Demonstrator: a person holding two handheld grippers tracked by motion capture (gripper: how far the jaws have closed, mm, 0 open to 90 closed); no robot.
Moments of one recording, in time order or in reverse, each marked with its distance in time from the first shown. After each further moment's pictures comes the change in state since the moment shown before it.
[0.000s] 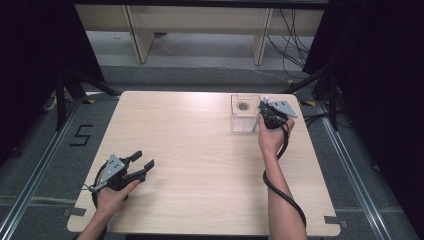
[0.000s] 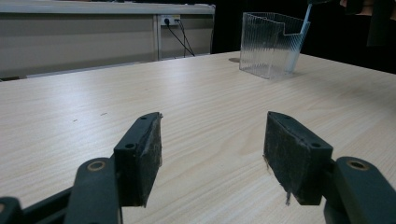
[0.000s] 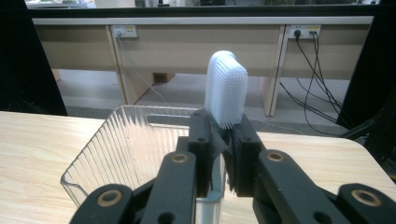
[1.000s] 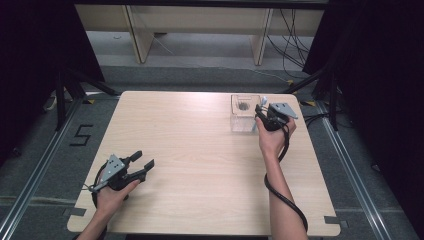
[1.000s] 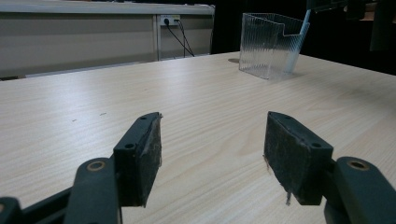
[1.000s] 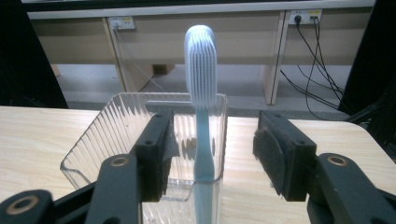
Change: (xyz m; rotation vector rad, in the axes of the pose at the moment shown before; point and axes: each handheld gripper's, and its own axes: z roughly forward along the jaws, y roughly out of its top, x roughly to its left) left arm 0.000 0.000 0.000 -0.002 -0.002 -0.004; right arm 0.001 -0.005 -0.004 0.054 -0.012 0.066
